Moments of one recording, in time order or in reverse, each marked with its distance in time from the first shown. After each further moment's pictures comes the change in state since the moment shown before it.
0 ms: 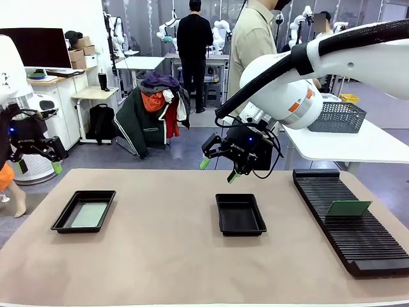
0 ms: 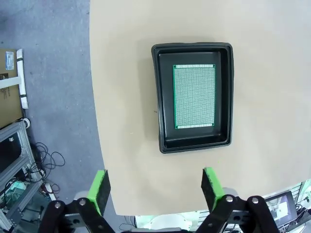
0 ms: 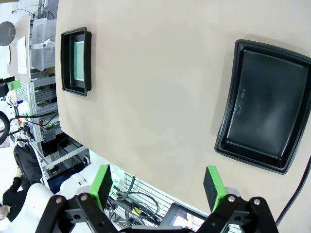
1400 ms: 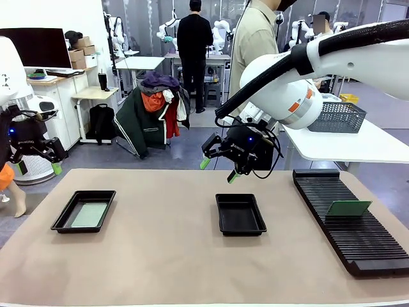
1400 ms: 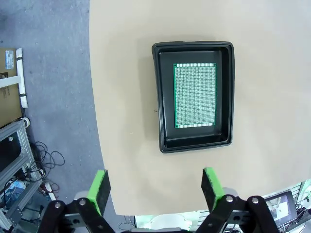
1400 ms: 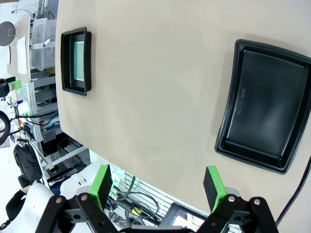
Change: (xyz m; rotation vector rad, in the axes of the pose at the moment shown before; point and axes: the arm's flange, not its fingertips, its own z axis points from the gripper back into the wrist) left arm -0.001 0.001 -0.002 -0.001 0.004 0.001; right arm 0.000 0.000 0.000 0.000 0.000 0.000
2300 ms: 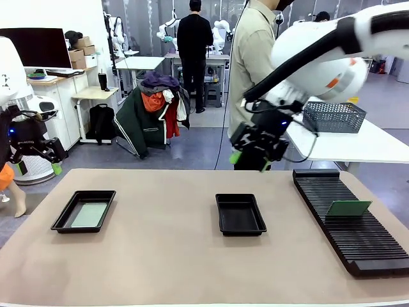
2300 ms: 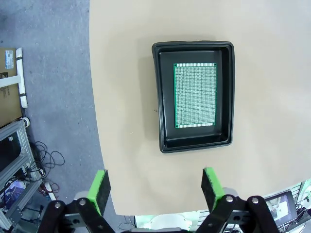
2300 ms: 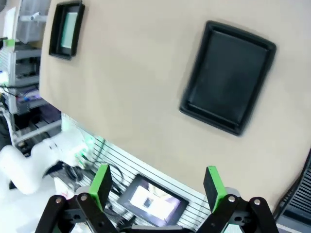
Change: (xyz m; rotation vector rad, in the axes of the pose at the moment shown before) left arm 0.000 0.000 0.000 0.000 0.001 0.000; right arm -0.040 -0.019 0.083 -0.124 0.054 0.180
